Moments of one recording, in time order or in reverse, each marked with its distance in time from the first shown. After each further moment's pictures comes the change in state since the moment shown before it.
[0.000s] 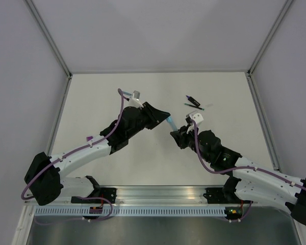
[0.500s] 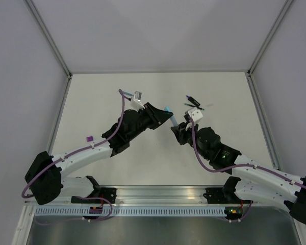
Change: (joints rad) left arm -0.025 0.006 -0.048 0.166 0.000 0.029; right arm 0.000 0.031 0.055 0.001 0.048 -0.092
